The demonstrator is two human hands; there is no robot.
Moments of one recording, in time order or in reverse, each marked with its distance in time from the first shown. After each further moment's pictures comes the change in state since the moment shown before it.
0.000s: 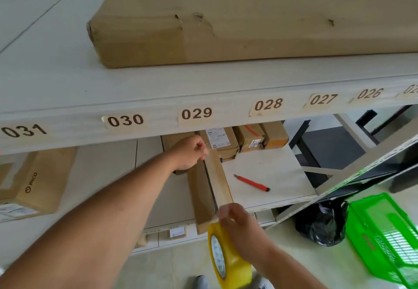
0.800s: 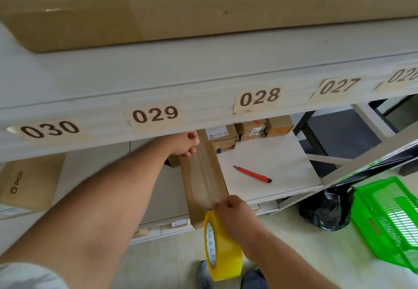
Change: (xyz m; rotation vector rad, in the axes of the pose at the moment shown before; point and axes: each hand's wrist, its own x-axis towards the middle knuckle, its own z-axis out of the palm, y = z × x) left_hand 0.061 -0.025 0.008 -0.073 -0.060 -0.223; right_hand 0.041 -0.011 -0.005 0.065 0.012 0.197
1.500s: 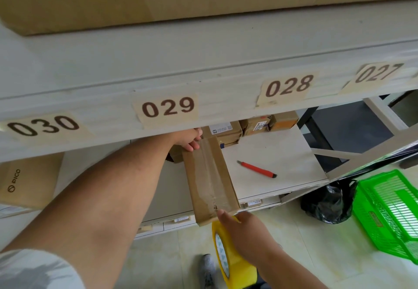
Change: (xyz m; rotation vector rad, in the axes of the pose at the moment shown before) left_hand 0.017 0.007 0.000 -0.134 -0.109 -0.096; right_hand -0.007 0.027 0.006 -0.251 0.061 0.024
